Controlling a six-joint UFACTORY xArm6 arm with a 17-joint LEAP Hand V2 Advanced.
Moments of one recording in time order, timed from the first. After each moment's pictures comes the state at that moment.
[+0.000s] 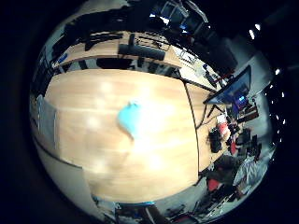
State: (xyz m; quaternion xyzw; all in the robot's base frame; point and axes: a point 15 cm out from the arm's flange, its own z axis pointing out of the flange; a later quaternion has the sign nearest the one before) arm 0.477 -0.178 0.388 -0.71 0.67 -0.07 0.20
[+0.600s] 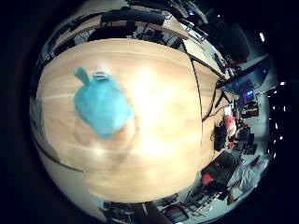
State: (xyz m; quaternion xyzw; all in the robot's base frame) arm 0.513 -0.230 0.283 -0.70 0.69 0.01 0.15
